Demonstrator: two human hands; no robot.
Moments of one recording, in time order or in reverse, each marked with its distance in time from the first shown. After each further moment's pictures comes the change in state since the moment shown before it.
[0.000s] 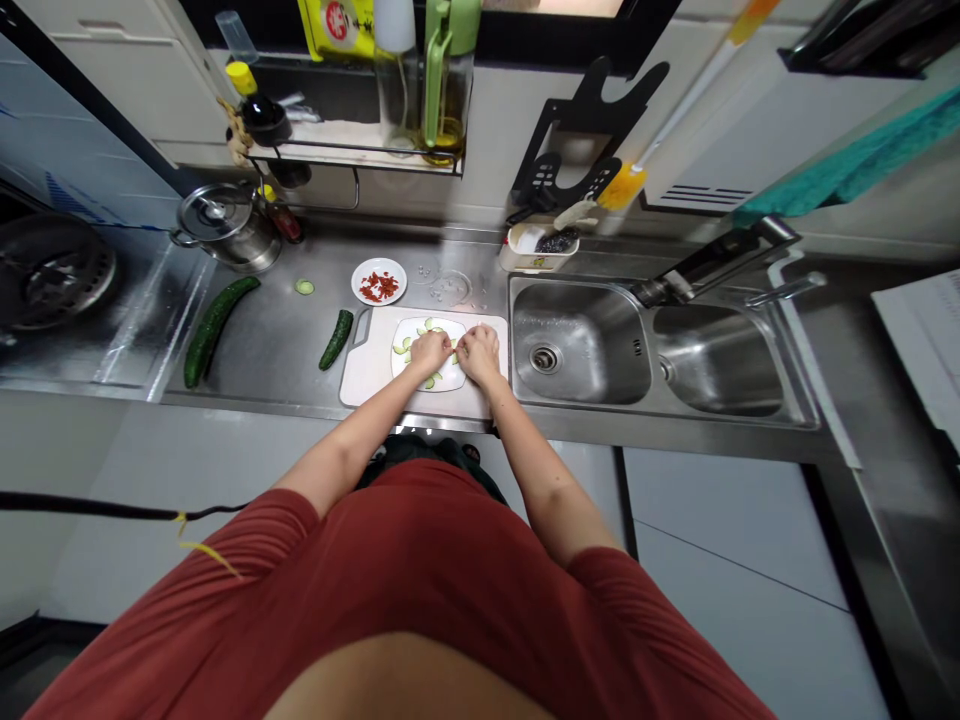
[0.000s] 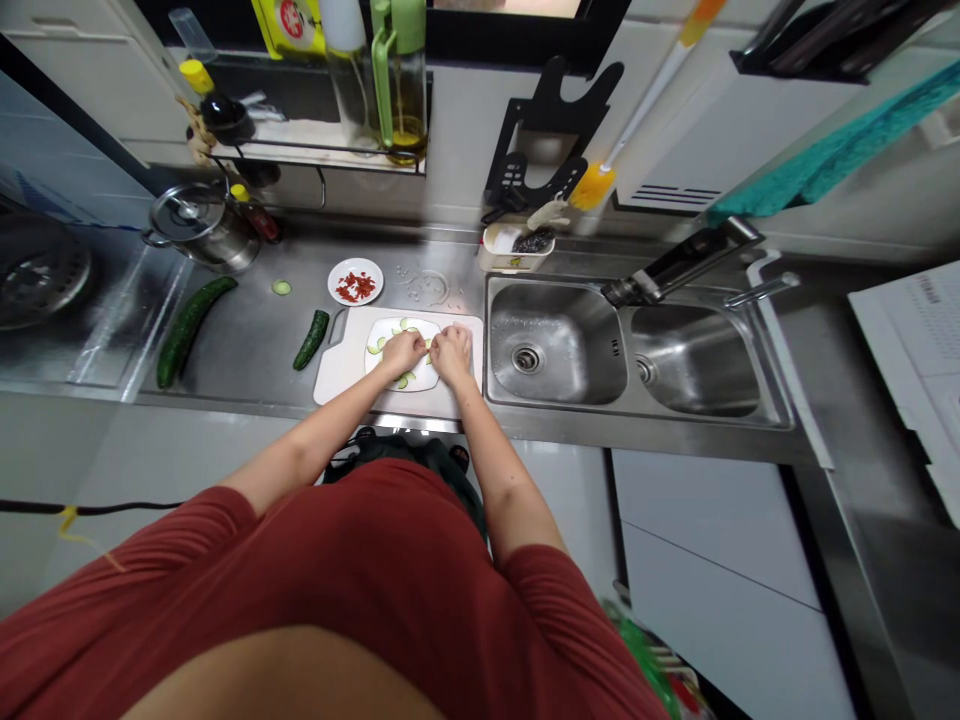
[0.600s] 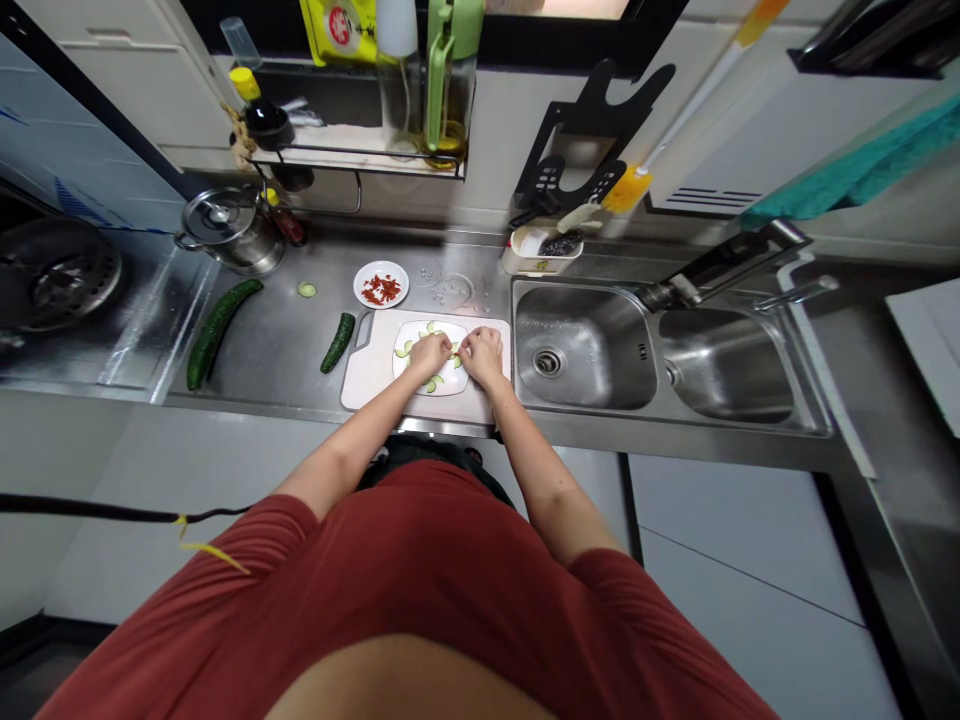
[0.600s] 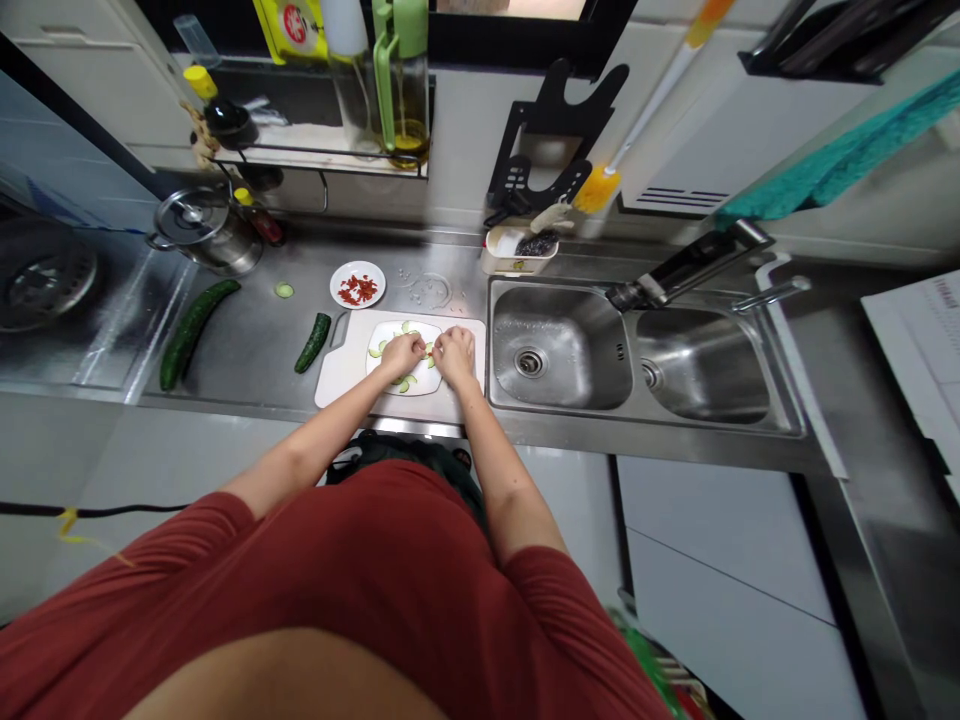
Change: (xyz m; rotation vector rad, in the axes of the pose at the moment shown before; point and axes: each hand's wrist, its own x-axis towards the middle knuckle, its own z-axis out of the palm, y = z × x) left_hand -0.001 -0.001 -0.009 -0.015 -0.035 -0.025; right_hand 0.006 0.006 0.003 0.031 0.029 0.022
